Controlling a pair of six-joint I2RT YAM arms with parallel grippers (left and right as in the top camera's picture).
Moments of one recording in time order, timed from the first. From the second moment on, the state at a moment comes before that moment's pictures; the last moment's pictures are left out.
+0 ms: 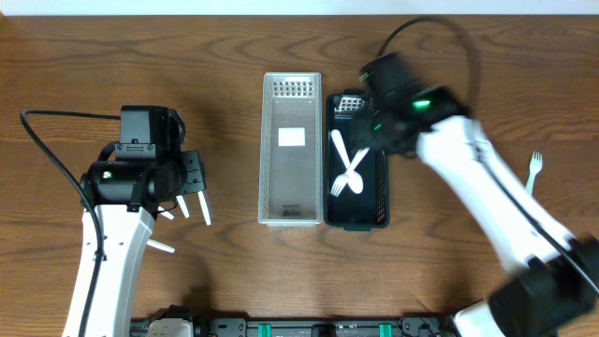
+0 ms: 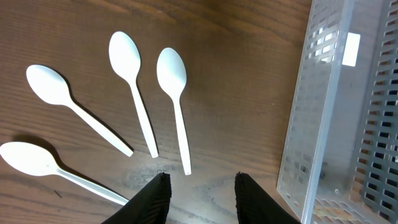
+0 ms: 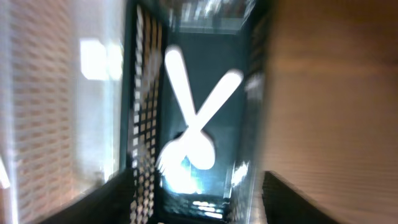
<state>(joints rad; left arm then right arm) -0.03 1.22 1.12 -1.04 0.02 -0.20 0.39 1.64 1.54 -1.06 0.01 0.44</state>
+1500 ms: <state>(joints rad) -0.03 1.22 1.12 -1.05 0.02 -0.20 -0.43 1.96 1.38 -0.94 -0.01 -0.38</state>
